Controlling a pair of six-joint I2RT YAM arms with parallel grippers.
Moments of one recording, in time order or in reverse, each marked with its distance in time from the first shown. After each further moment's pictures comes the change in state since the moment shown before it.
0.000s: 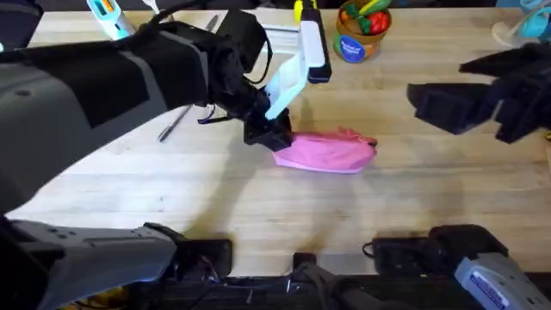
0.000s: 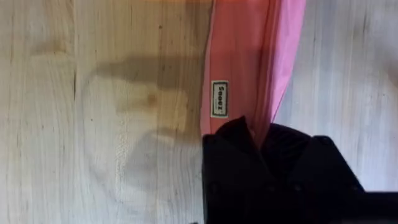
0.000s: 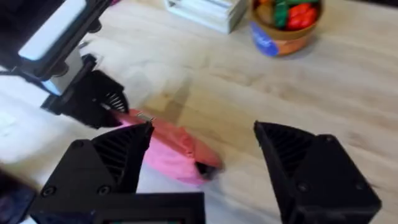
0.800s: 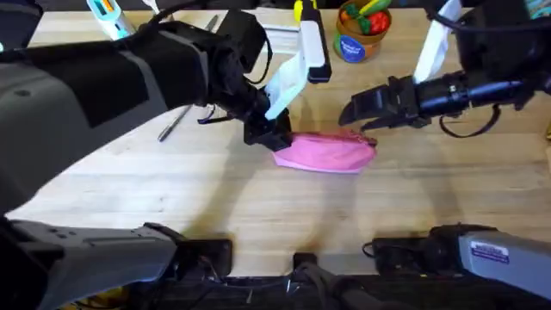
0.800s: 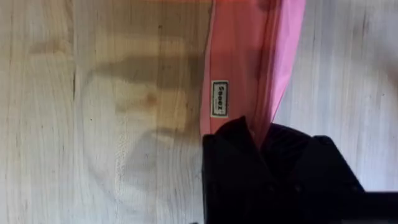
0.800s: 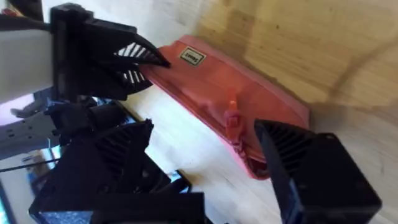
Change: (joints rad) left arm 0.000 0.000 0.001 -0.004 0.000 0.000; right arm 0.008 0.662 -0.047 -0.054 -0.407 0.072
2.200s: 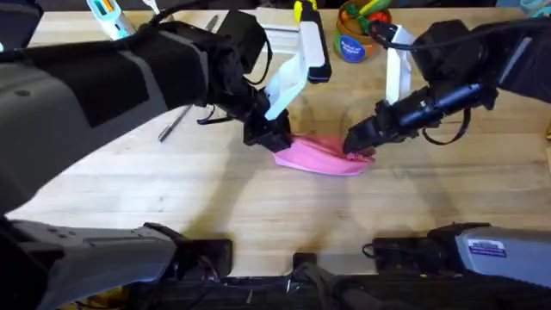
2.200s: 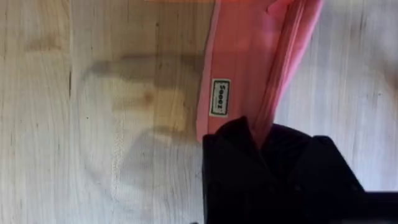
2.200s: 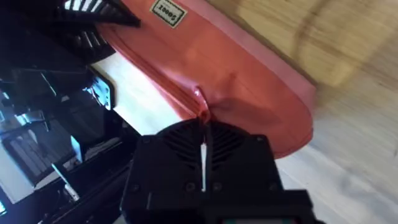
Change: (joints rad) left arm 0.000 0.000 0.000 -0.010 0.000 -0.008; right arm 0.123 0.112 0.006 -0.117 0.123 -0.102
